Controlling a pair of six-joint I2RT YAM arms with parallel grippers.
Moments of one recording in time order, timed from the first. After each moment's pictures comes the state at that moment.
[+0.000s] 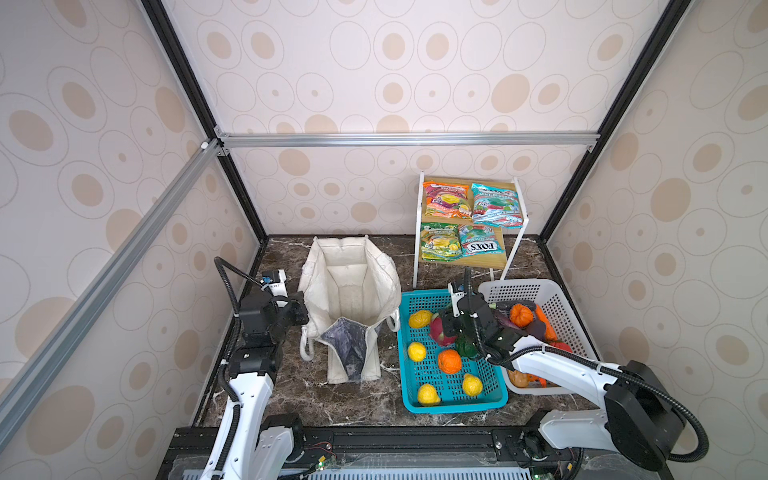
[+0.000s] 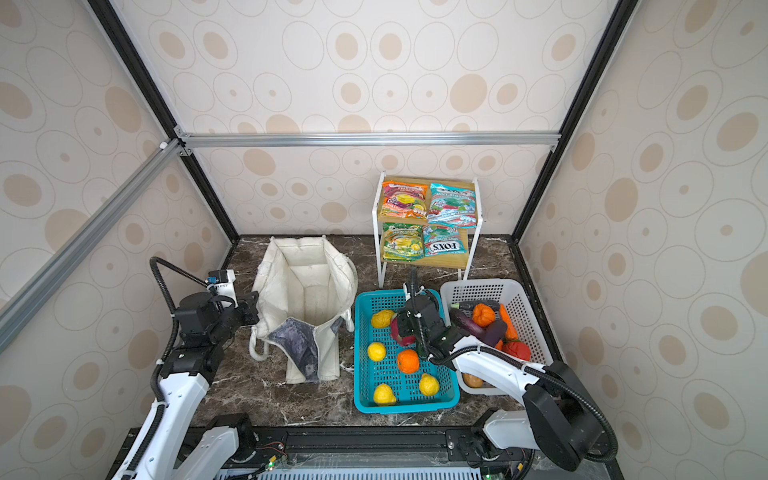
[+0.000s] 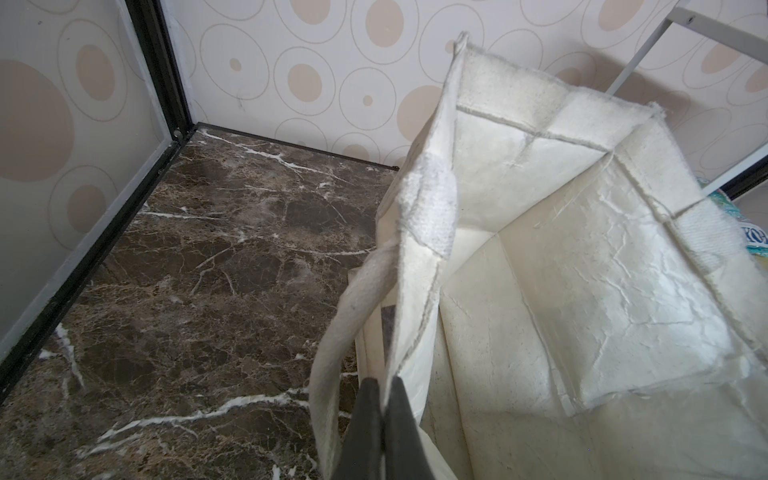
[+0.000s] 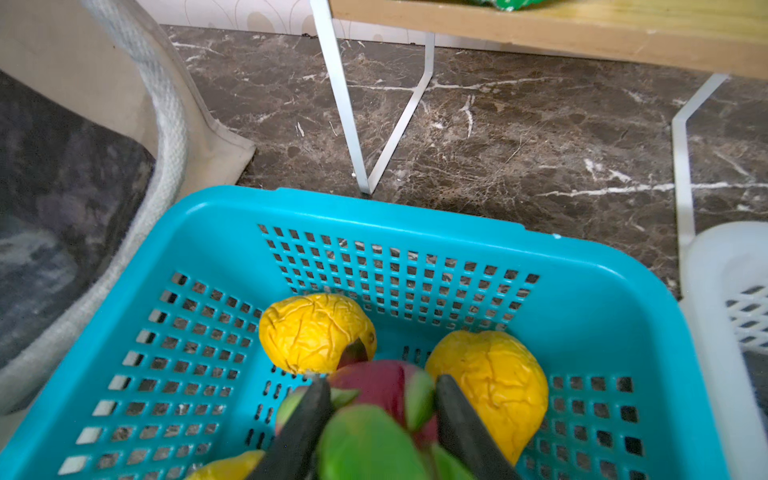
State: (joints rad) left arm 0.11 0.81 0.64 -0.23 0.23 -0.20; right arm 0.66 1.30 0.67 0.02 0.25 0.29
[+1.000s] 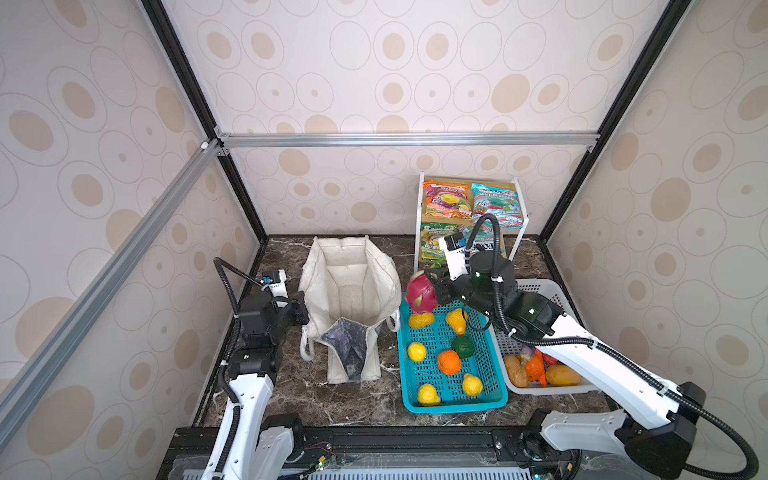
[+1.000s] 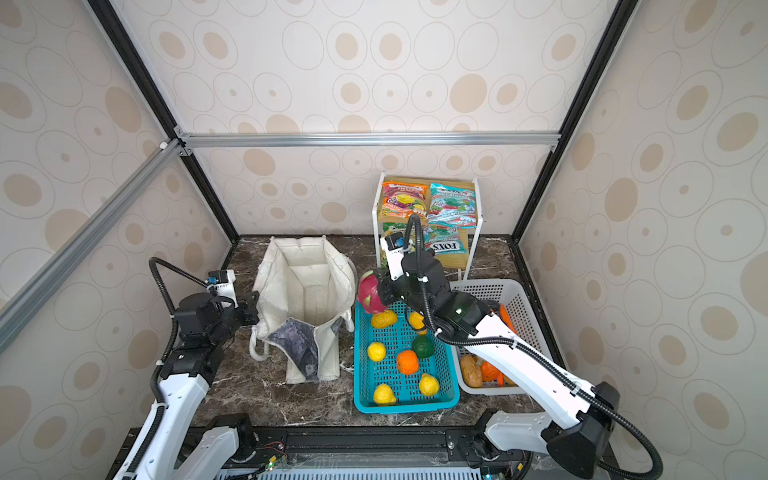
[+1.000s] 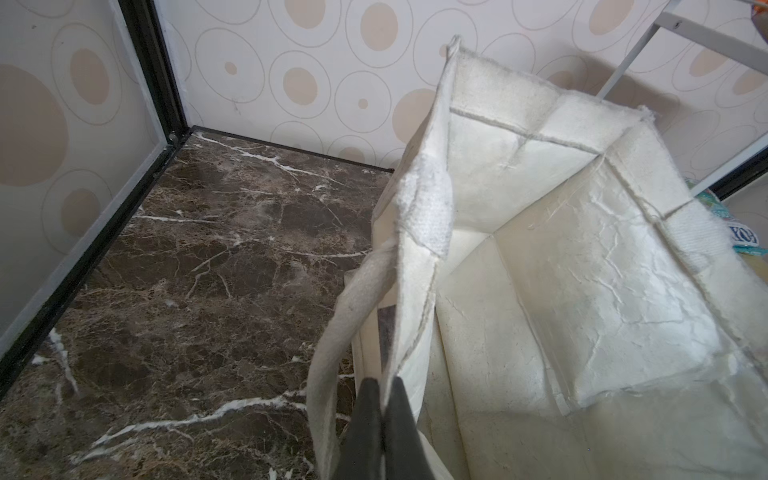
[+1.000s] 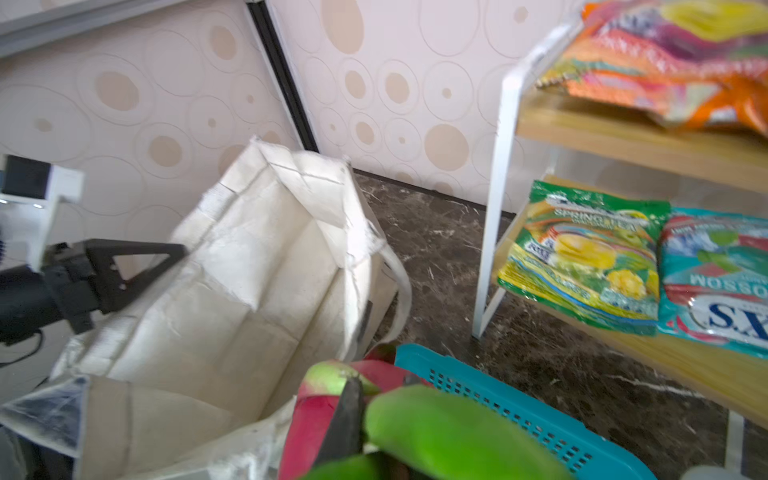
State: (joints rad) left arm 0.11 0.81 0.64 -0.22 0.24 -0.20; right arm 0.80 1.28 1.36 -0.41 0.13 0.21
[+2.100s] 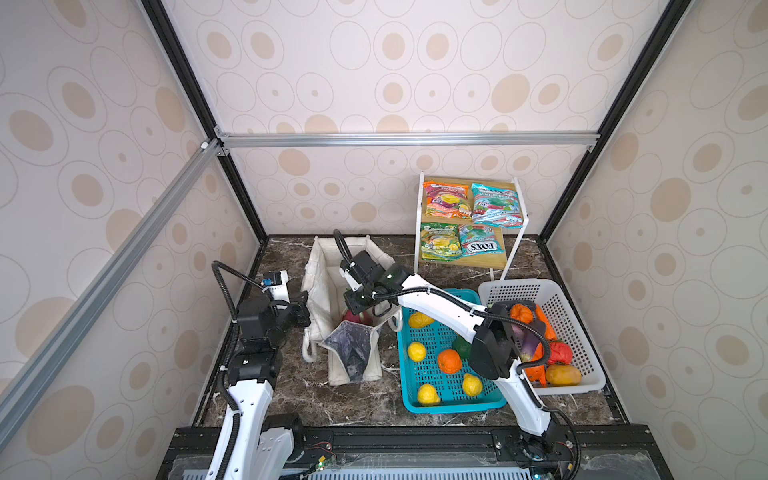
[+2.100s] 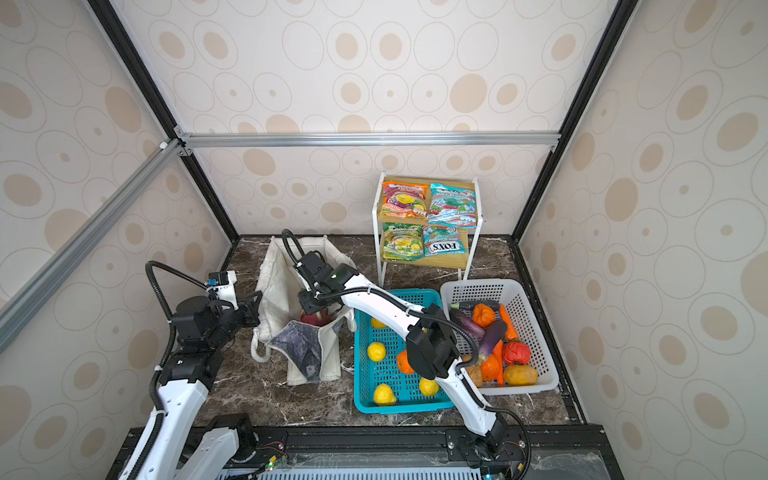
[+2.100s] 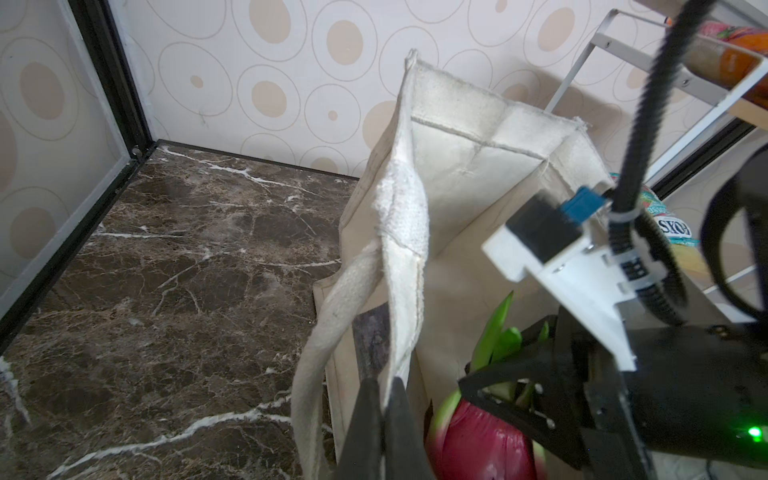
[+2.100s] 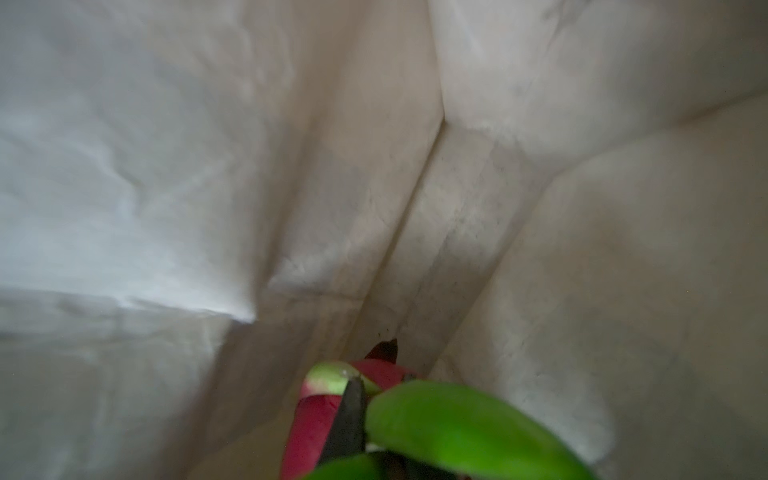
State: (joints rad) left arm 0.11 0.76 0.62 -0.20 0.32 -0.20; right arm 0.94 2.30 2.20 -0.90 -0.07 0.35
